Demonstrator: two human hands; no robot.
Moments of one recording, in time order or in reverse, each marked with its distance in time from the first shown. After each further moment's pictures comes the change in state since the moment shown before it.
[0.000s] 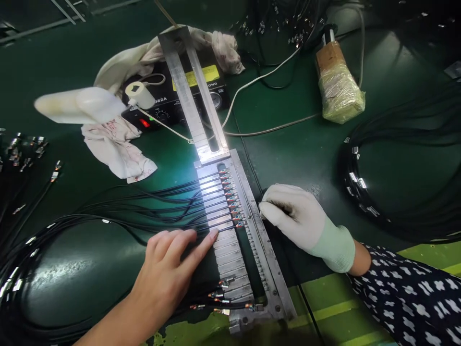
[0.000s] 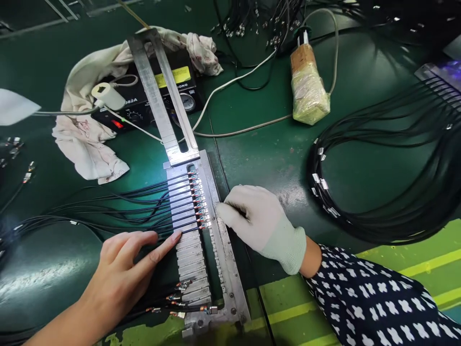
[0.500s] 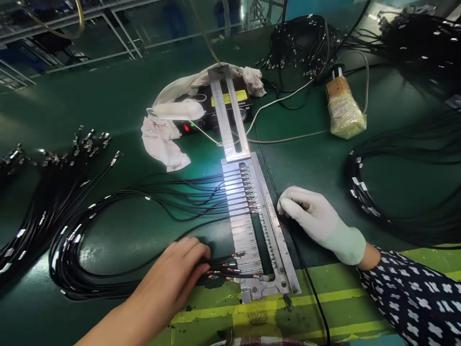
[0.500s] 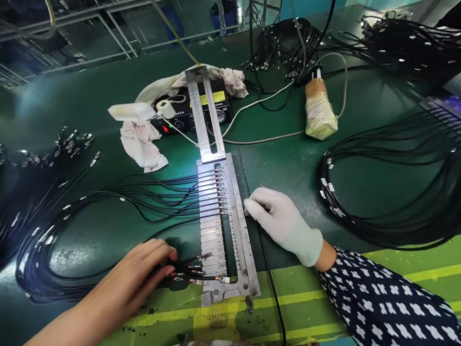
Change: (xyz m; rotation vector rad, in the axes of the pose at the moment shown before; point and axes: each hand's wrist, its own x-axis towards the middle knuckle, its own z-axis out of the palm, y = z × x) left_hand -0.041 0.025 -0.028 -0.423 -0.258 -0.287; right_hand -0.020 0.002 -0.003 0.092 -0.029 -0.025
